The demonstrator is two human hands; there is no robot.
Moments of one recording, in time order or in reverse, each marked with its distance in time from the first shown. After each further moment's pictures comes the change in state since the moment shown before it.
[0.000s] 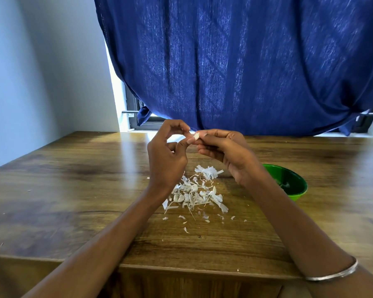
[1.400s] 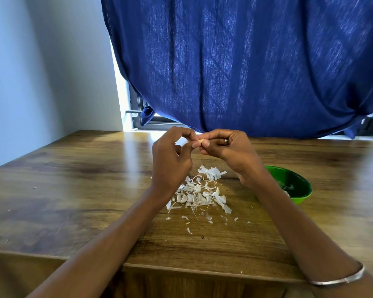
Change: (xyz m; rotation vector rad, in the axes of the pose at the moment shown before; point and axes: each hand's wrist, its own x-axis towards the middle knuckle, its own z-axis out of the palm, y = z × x) left_hand 0.000 -0.010 -0.004 0.151 -0.053 0.048; right_hand -0.001 0.004 -0.003 -0.275 -0.041 -0.166
